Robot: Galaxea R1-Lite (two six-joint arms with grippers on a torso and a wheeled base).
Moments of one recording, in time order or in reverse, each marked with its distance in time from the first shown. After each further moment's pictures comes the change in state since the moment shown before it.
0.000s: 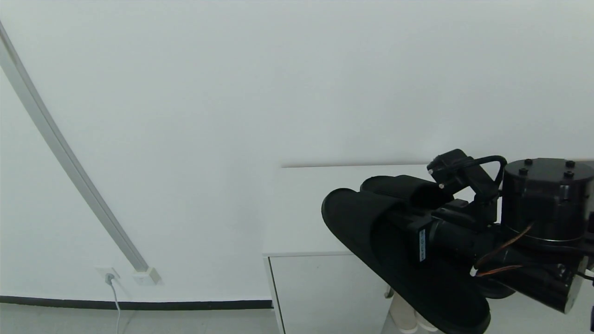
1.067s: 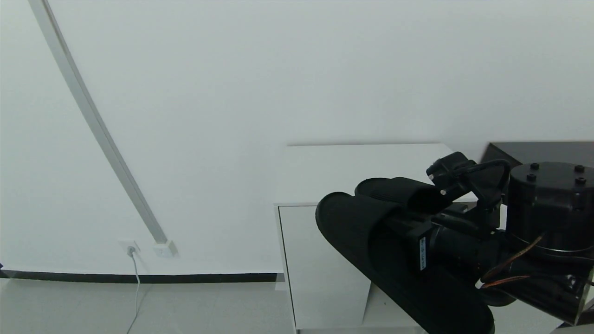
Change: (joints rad) left arm 0.000 0.001 0.000 0.000 -0.001 0.000; right arm 0.039 -0.017 0.013 0.001 -0.001 0.000
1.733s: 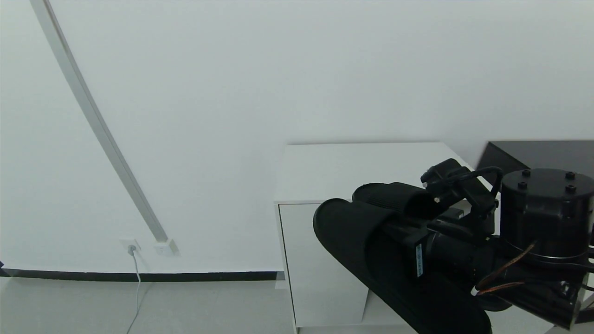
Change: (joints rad) left arm 0.000 0.000 0.000 0.000 0.001 0.000; right arm 0.013 0.012 0.011 -0.003 0.000 -0.001
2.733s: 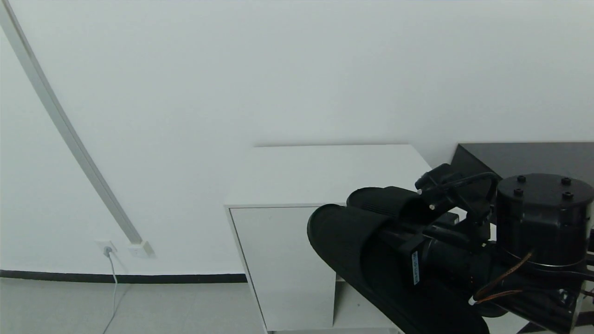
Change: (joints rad) left arm 0.000 0.000 0.000 0.001 -0.001 0.001; right arm 0.029 0.003 0.004 -0.001 0.000 0.000
